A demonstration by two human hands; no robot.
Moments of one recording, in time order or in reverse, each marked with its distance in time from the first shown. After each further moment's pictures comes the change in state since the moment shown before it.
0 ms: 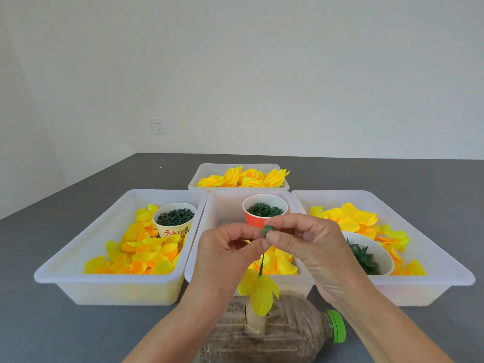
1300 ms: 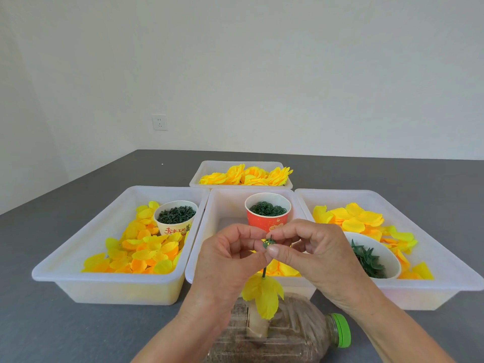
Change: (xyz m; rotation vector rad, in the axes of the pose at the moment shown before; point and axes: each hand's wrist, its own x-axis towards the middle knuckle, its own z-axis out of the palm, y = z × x) left_hand -0.002 -0.010 -0.003 -0.125 0.009 -0.090; right_hand -0.001 0.004 -0.005 -0.365 -0.038 -0.057
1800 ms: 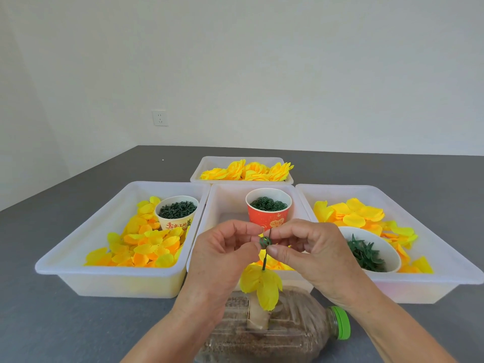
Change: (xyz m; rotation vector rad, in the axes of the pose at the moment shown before) left_hand -0.005 0.005 -0.004 0.043 0.061 -0.004; right_hand -0.005 0.000 0.004 -0.019 -0.034 0.033
